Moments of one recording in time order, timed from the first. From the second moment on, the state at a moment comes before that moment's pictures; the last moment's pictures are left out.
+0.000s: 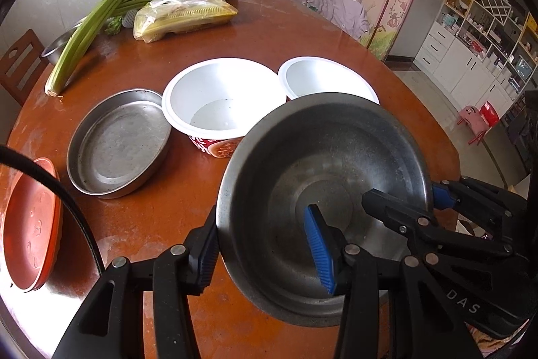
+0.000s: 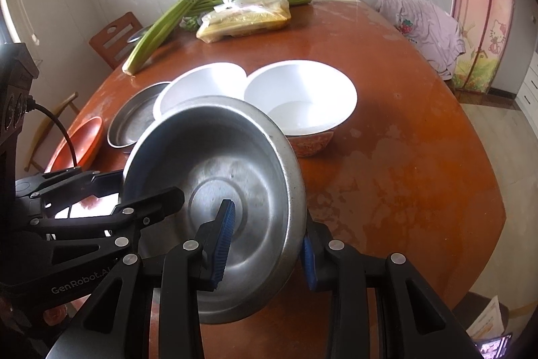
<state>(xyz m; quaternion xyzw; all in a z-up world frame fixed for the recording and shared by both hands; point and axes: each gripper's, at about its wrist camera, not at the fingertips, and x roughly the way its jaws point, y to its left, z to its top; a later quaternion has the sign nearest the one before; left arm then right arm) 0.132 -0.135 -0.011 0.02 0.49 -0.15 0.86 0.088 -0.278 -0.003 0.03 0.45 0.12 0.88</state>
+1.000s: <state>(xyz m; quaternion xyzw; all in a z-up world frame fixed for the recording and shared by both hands) 0.104 -0.112 -0.025 0.02 0.49 -0.14 0.86 0.066 -0.250 -0.016 0.01 0.46 0.14 0.88</state>
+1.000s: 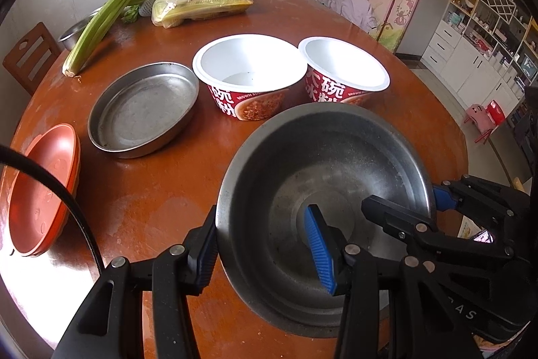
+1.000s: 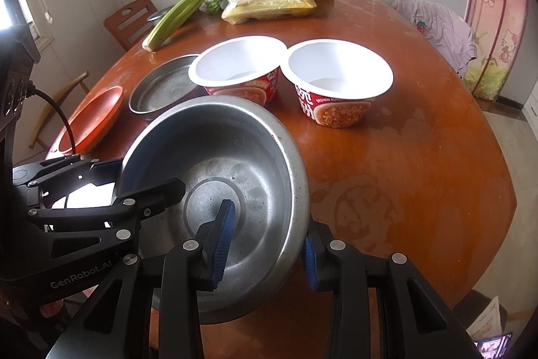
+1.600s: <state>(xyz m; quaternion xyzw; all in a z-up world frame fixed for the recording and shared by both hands) 0.111 -0.115 -0.036 0.04 0.50 -0.13 0.86 0.072 -0.249 -0.026 0.00 0.47 0.14 0.87</state>
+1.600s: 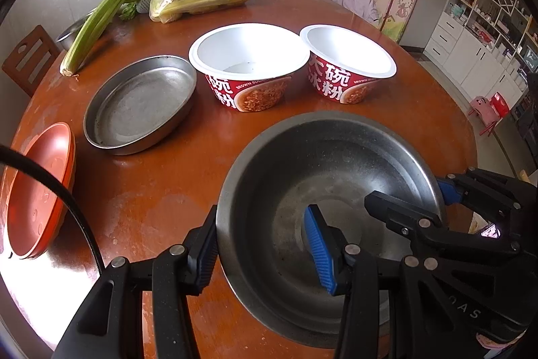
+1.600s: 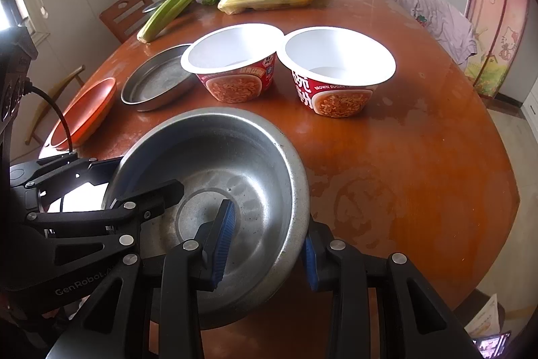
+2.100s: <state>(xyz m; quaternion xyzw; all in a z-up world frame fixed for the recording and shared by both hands) 0.107 -0.113 -0.030 0.03 0.50 -0.15 0.86 0.073 -0.257 -0.019 0.00 0.46 0.12 0.88</state>
